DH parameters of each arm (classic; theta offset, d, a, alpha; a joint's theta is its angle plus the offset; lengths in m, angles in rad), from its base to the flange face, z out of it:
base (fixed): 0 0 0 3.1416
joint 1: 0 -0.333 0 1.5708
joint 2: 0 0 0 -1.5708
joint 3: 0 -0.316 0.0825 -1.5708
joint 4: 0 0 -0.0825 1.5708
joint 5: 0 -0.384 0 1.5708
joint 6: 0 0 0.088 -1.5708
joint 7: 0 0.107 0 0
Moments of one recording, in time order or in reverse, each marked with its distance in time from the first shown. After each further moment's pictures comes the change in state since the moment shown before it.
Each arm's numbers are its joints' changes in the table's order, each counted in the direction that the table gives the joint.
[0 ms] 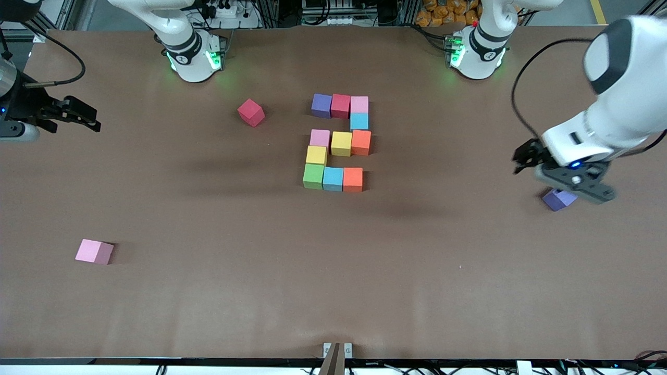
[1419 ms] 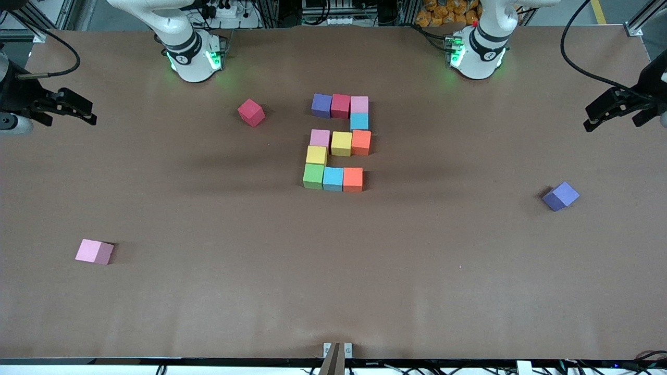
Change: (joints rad) left arm -0.139 -0.190 0.068 0.021 -0.018 0.149 -0.430; right arm -0.051 -0.002 0.047 0.042 0.005 0.068 0.008
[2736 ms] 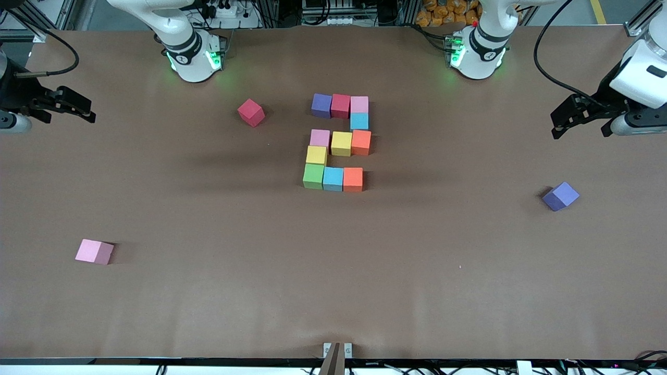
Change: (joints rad) left arm -0.125 0.025 0.205 -0.001 0.001 -0.048 -0.003; right arm 0.000 0.000 0.002 0.005 0.003 0.013 0.007
